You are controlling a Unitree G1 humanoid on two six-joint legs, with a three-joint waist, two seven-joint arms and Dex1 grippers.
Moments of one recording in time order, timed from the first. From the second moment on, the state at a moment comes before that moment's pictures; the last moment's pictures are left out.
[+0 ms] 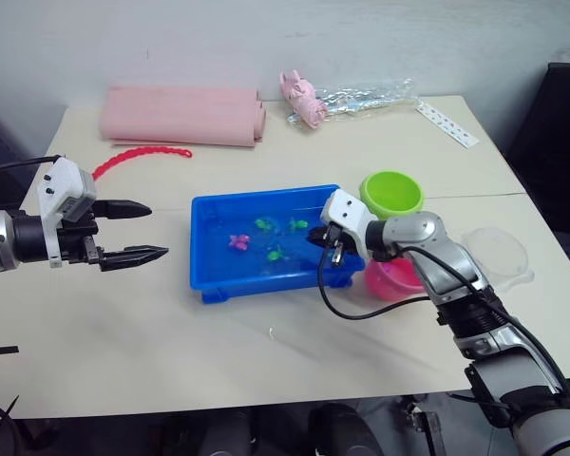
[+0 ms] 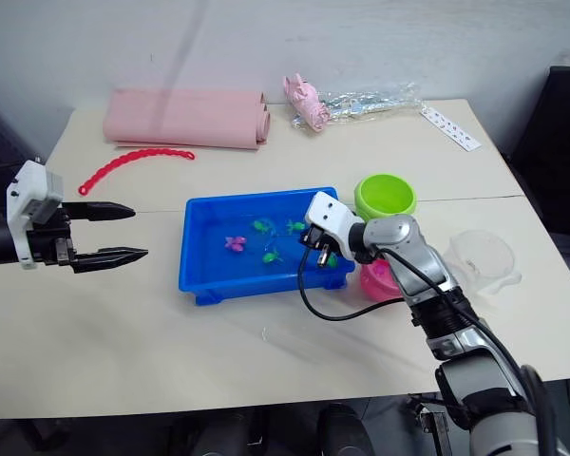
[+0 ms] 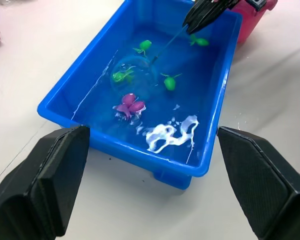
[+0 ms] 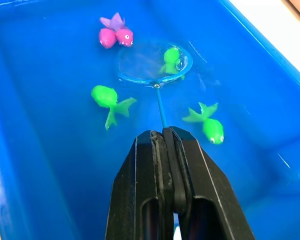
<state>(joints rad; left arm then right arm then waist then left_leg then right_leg) -0.37 1.07 0.29 -0.06 -0.49 0.58 -1.17 -0.76 -0.47 0.32 0.15 0.05 0.46 0.90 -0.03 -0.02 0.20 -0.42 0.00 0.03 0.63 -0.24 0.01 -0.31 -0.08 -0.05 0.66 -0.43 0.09</state>
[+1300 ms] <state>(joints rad) -0.32 1.09 0.30 -0.03 -0.48 0.55 -1.18 -0.83 -0.34 0.38 0.27 -0.01 0.40 0.93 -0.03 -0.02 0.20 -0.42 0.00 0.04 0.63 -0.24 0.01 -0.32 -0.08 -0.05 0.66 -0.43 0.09</state>
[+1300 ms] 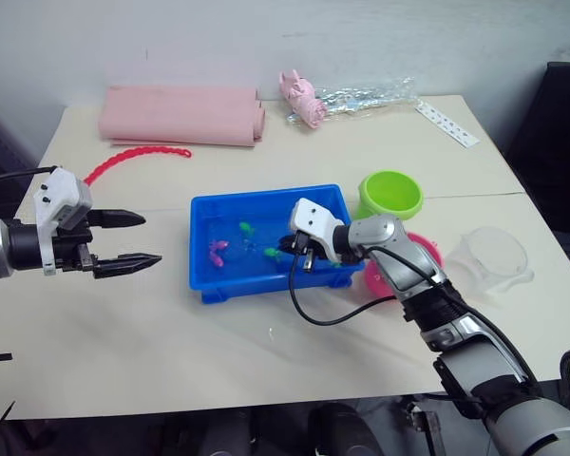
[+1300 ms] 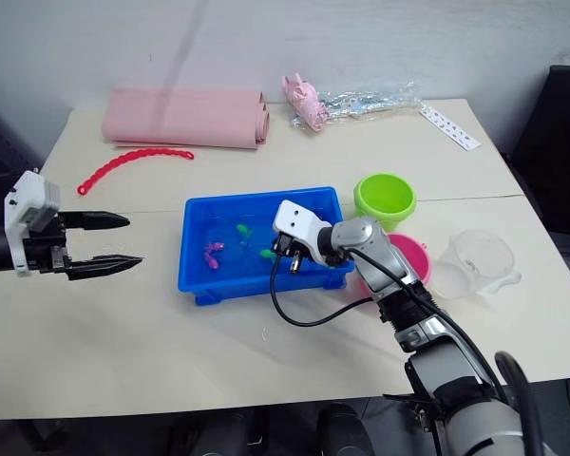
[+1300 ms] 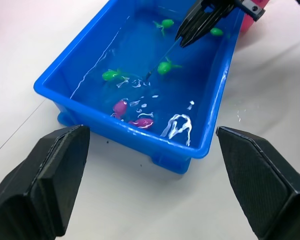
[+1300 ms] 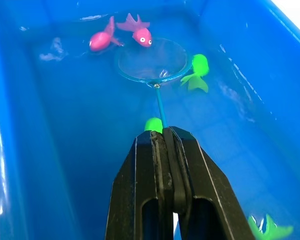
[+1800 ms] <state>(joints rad) -0.34 1.09 0.30 -0.02 -0.48 0.54 -1.18 -0.80 -0.33 0.30 0.14 0.12 0.62 0.95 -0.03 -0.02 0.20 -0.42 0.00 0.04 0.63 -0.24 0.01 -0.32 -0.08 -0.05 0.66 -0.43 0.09</state>
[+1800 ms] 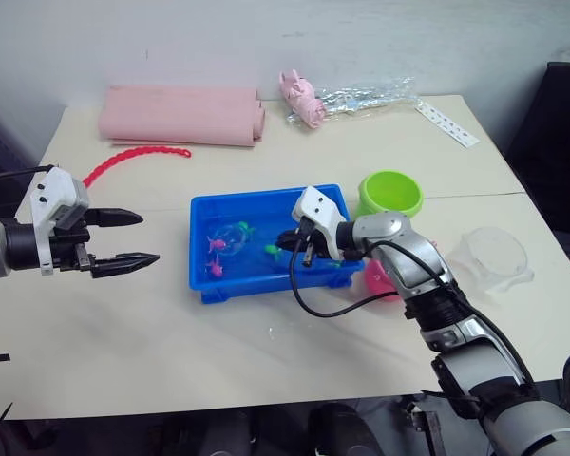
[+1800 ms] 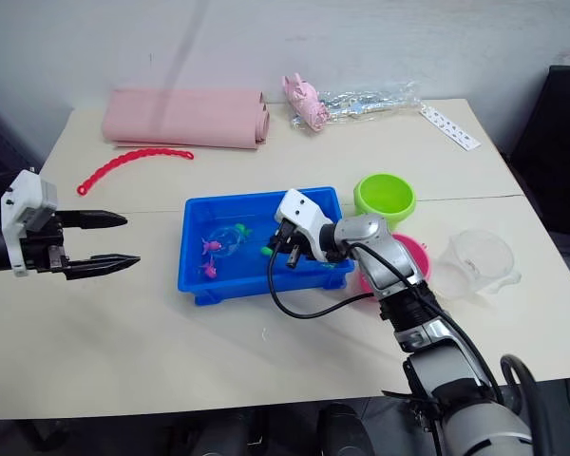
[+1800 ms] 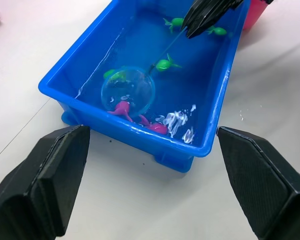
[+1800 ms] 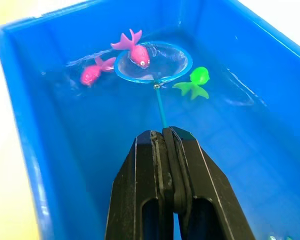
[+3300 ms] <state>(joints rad) -1.01 0.54 -0.17 0.41 -0.44 0.39 -1.50 0.57 -0.85 -0.96 -0.78 -0.05 0.02 0.97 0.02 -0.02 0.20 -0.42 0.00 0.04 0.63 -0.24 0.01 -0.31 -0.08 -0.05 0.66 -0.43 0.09</state>
